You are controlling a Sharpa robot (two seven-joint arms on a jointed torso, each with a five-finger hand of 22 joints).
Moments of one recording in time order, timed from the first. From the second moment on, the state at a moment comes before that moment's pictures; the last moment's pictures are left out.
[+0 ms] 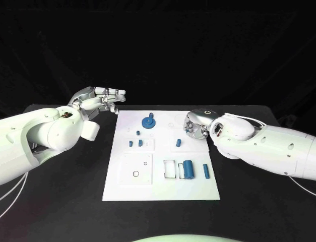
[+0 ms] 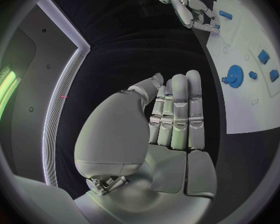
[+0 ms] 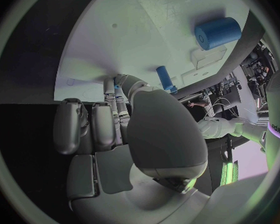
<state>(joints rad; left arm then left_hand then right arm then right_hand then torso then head) 1.24 -0.94 0.02 1.54 -0.10 -0.25 0.20 1.39 -0.16 0.45 0.00 0.05 1.08 0.16 0.08 0.09 1.19 0.09 0.19 0.13 1.21 0.01 0.91 0.51 0.18 1.05 0.10 0.87 0.59 1.19 -0.70 -0.11 1.35 -1.67 -0.27 -0.21 1.47 -0.15 0.38 0.12 0.33 1.12 0.13 0.15 0.10 1.21 0.06 0.18 0.14 1.46 -0.01 1.27 1.23 0.08 1.43 0.08 1.28 1.31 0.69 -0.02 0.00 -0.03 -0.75</state>
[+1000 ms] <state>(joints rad) 1.24 -0.94 0.02 1.52 -0.09 -0.24 0.19 1.39 -0.16 0.45 0.00 0.05 1.08 0.16 0.08 0.09 1.19 0.09 0.20 0.13 1.21 0.01 0.91 0.51 0.18 1.05 0.10 0.87 0.58 1.19 -0.76 -0.11 1.45 -1.69 -0.41 -0.22 1.47 -0.15 0.41 0.09 0.33 1.14 0.13 0.14 0.11 1.24 0.05 0.17 0.15 1.46 -0.02 1.28 1.24 0.06 1.46 0.08 1.35 1.31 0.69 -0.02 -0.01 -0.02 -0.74</state>
